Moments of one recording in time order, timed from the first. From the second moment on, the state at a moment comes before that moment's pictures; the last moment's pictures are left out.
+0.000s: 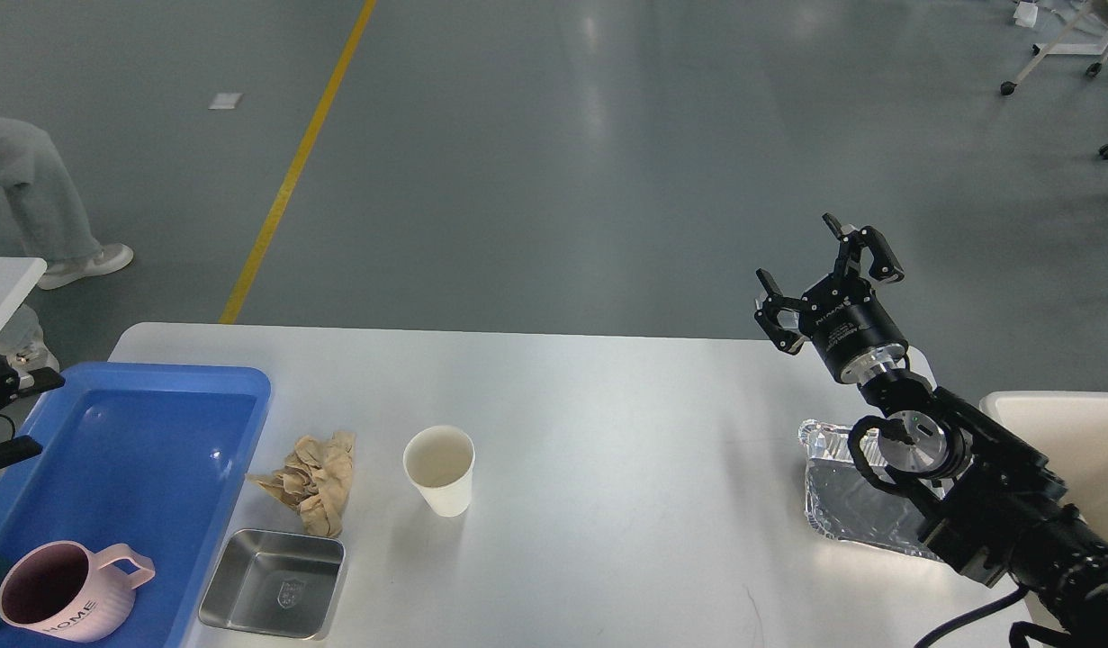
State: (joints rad) left arm -0.69 1.46 -0.06 -1.53 0.32 -0.29 -0.23; right arm 0.63 -0.23 0.83 0.67 0.01 0.42 0.37
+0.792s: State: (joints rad) left arm -0.65 1.50 0.01 -1.70 0.33 0.00 -0.06; right arm 0.63 -0.23 0.80 0.67 0.01 0.42 0.37
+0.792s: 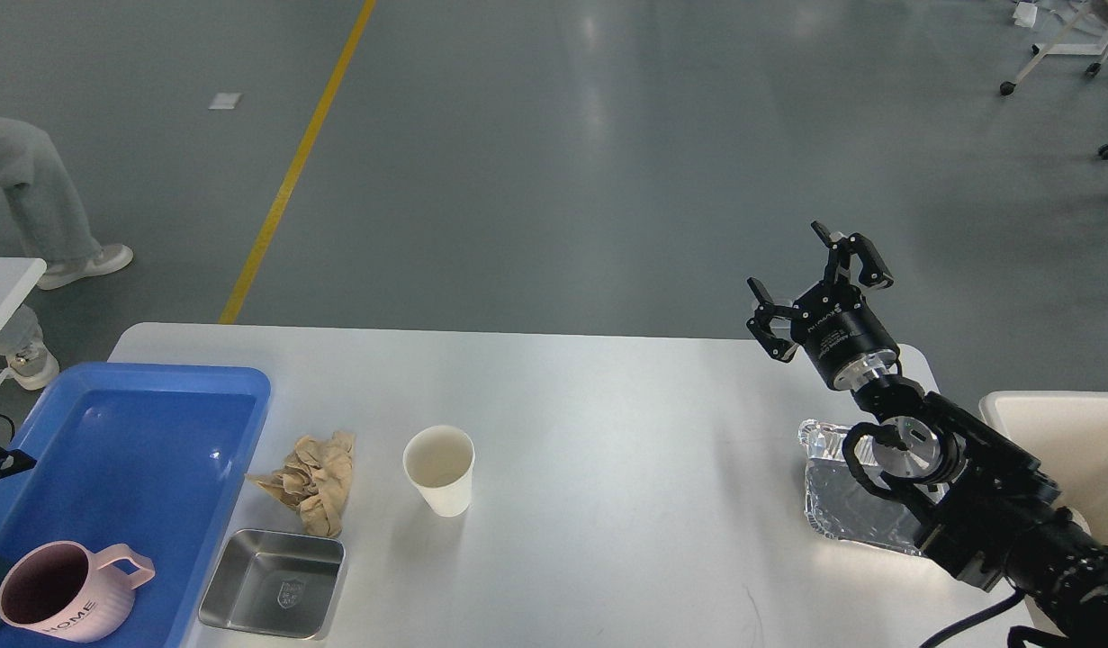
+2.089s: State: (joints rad) left arm -0.48 1.19 0.04 -1.69 0.44 0.16 -0.02; right arm 0.64 -0.23 0.78 0.67 0.01 0.41 0.37
